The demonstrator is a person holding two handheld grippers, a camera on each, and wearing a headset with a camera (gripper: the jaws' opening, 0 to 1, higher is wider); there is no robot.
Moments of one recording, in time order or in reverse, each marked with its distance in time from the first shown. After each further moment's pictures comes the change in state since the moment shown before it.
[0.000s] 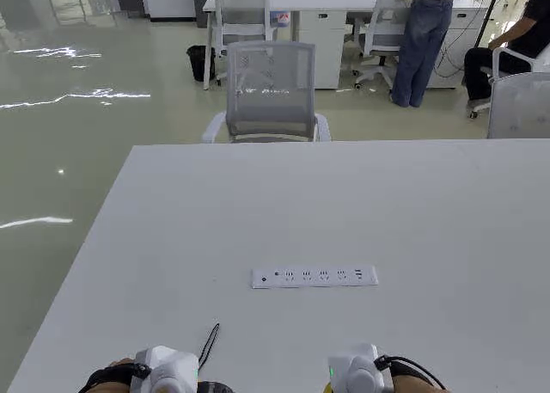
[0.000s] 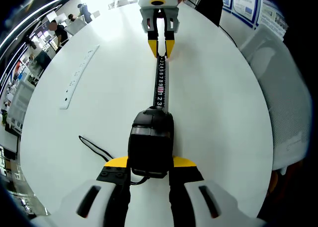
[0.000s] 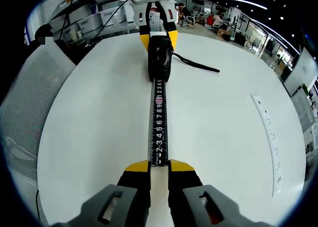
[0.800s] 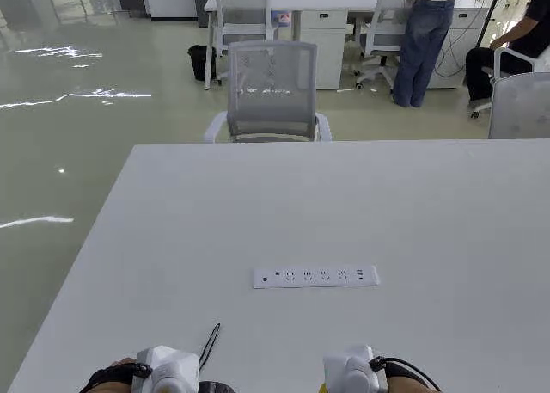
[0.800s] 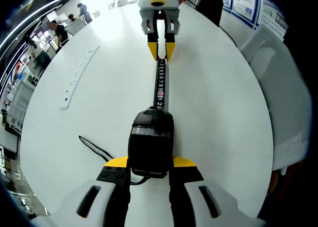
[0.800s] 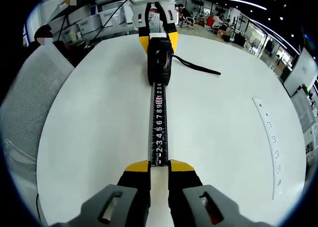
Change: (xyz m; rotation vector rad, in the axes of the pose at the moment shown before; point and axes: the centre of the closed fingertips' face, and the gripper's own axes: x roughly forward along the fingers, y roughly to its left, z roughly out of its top) left arm 0.000 0.000 0.000 -0.001 -0.001 0.001; right arm 0.006 -0.001 0.008 0.002 -0.010 -0.003
